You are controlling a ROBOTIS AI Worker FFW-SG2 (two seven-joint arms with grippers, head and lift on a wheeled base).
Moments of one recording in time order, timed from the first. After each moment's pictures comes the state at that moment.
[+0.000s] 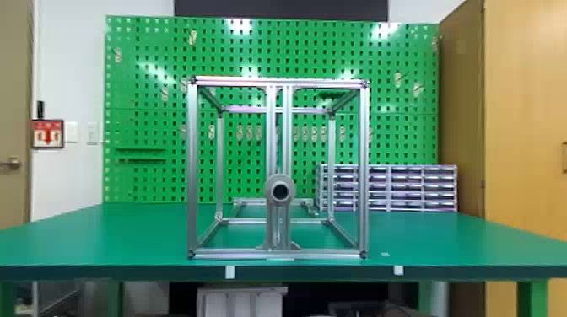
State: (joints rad) left arm -0.06 0.17 -0.02 -1.66 0.20 0.08 -0.03; right arm -0.05 -0.03 0.11 -1.79 -0.35 0.39 -0.37
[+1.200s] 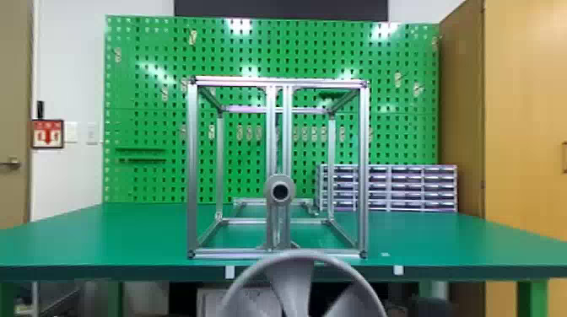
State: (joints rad) left arm -0.06 0.17 -0.03 -1.70 0.18 0.12 -0.03; right arm -0.27 -0.01 0.13 -2.09 -0.30 0.92 -0.37
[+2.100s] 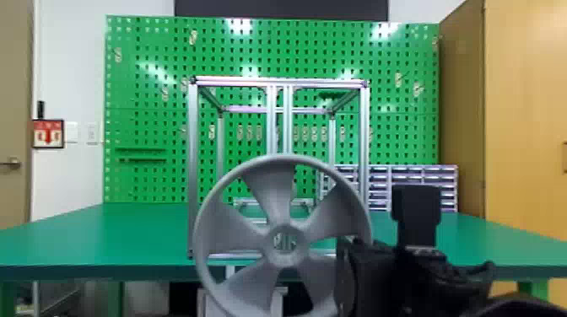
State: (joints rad) left arm -0.05 0.23 -0.08 -1.70 0.17 0.18 -0.03; right arm -0.57 0.00 0.15 -2.14 -0.30 1.06 -0.37
